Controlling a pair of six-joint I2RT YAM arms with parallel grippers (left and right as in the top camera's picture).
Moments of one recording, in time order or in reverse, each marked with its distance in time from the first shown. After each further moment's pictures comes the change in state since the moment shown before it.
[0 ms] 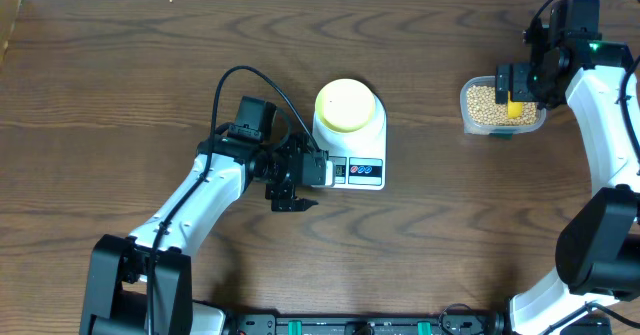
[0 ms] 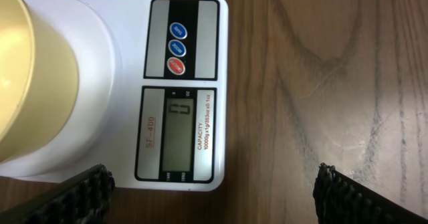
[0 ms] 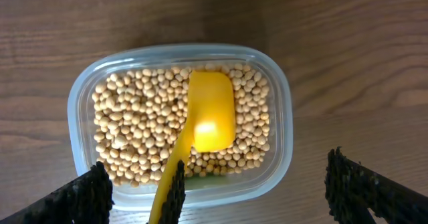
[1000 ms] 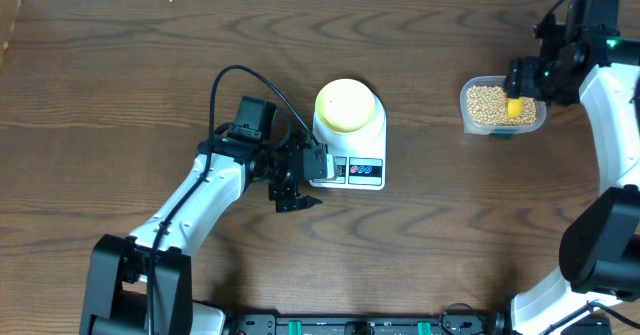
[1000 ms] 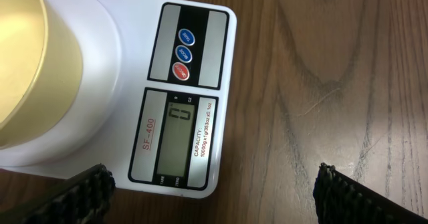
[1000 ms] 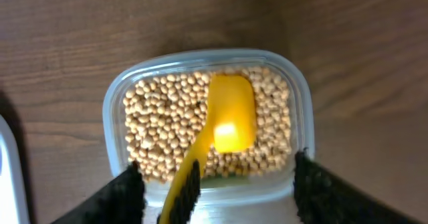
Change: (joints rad) left arm 0.000 0.000 0.000 0.013 0.027 -0.128; right arm -0.047 0.005 0.022 -0.013 -0.148 0.026
